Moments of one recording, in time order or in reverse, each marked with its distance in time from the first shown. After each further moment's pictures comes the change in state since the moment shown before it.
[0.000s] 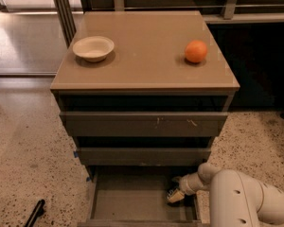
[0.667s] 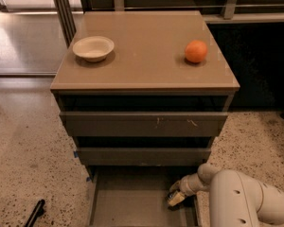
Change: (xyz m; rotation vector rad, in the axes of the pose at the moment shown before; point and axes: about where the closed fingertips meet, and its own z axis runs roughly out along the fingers) arm 0.000 0.000 0.000 0.000 0.000 0.000
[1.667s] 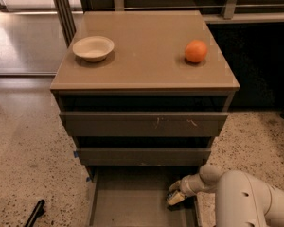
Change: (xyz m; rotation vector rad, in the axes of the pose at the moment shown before) arm -0.014 0.008 -0.008 -0.003 -0.046 -0.005
